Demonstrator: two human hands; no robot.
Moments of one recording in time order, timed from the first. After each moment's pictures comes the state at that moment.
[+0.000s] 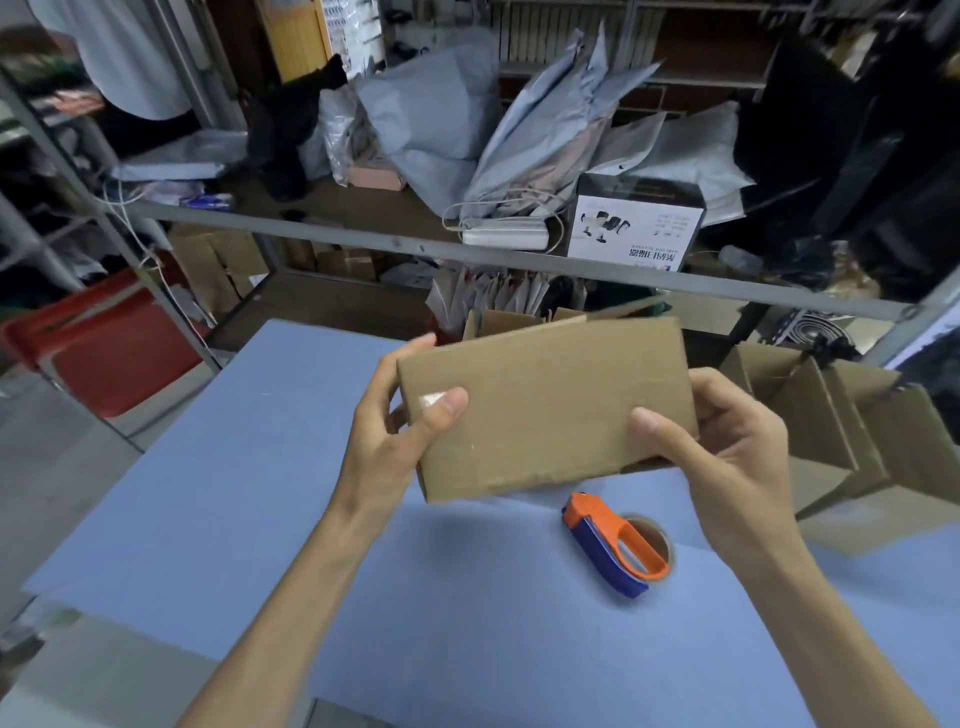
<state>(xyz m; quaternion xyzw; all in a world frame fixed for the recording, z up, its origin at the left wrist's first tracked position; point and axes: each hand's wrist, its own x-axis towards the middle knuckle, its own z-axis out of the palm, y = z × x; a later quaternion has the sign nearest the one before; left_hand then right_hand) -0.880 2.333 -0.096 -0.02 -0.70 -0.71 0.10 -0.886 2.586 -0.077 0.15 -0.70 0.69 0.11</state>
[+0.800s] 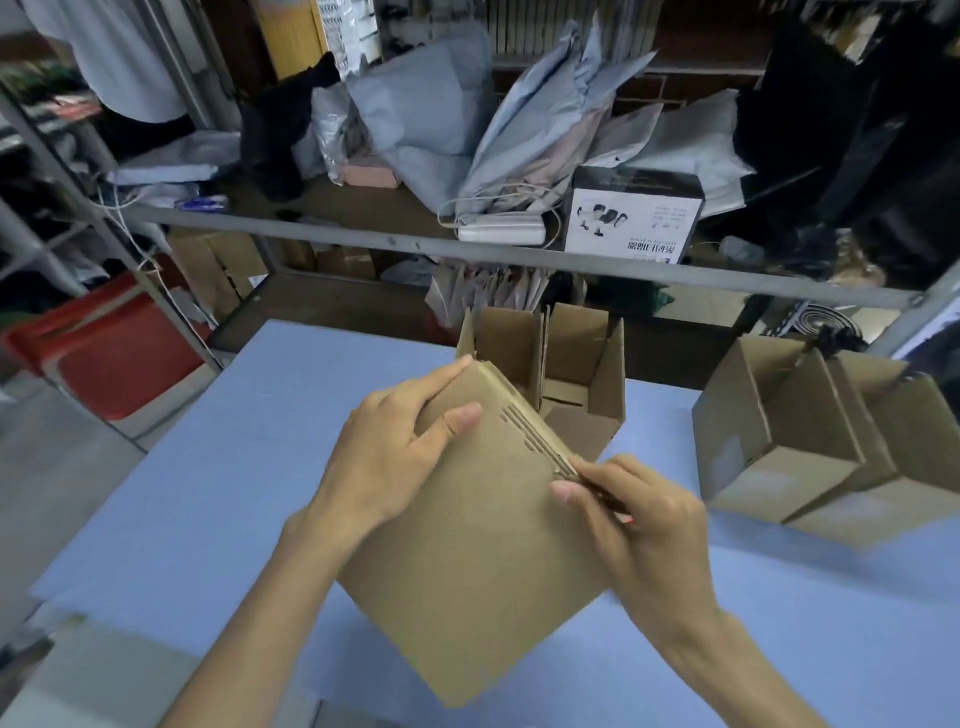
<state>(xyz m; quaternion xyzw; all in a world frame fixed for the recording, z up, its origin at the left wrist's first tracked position) -0.889 2.328 -0.085 -0.06 -0.92 -0.37 0.07 -0.857 2.556 -0.126 0.14 -0.87 0.40 0.23</state>
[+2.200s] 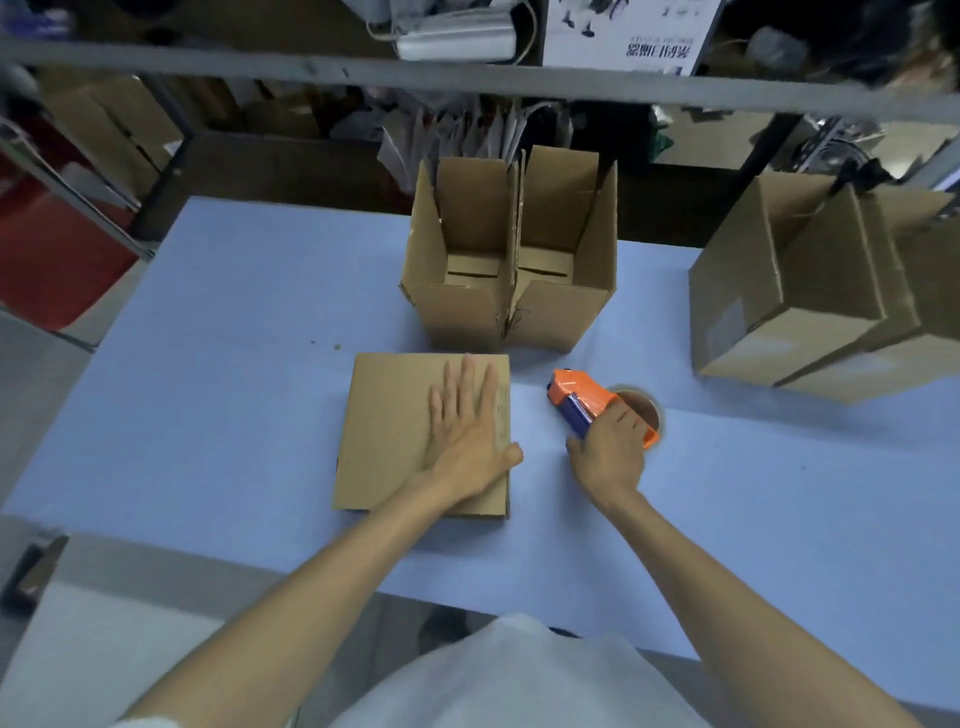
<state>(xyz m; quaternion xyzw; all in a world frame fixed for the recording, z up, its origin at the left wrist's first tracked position) -0.899 2.409 -0.295 -0.06 -0.97 -0.14 -0.17 -0.895 2.581 -0.323 -0.20 -0.96 0.16 -0.10</state>
